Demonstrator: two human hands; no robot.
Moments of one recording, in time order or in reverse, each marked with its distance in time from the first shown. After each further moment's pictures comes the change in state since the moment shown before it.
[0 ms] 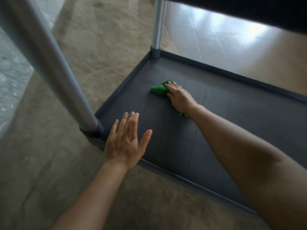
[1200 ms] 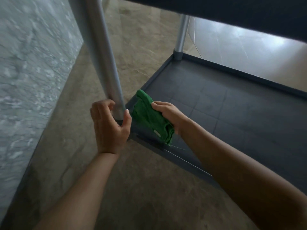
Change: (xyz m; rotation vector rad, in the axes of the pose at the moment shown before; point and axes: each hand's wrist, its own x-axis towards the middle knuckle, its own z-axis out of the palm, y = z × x) left_hand -0.023 -0.046 -0.074 -0.267 0.731 -0.109; right_hand -0.084 -0.145 0.004 1.280 -0.357 0.279
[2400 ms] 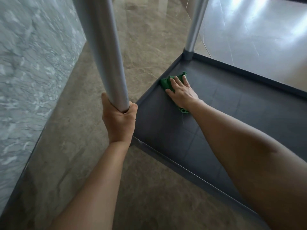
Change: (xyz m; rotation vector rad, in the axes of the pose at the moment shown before) left_hand 0.030 -0.003 0.041 -0.372 0.114 -0.414; right_hand 0.134 -0.011 -0.070 -1.423 0.284 -0.176
